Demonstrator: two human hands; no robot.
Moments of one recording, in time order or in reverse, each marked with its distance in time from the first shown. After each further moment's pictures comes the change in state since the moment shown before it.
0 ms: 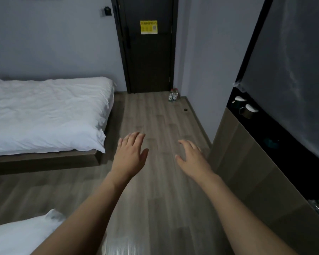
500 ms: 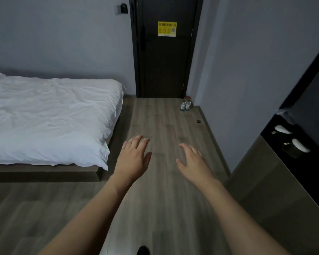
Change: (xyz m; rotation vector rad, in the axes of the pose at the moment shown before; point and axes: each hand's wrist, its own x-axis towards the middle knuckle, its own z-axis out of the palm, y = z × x) left_hand 0.216 -0.145 0.055 -0.070 0.045 -0.023; right_hand 0.266 -0.042 0.066 -0.036 -0.065 -0.052
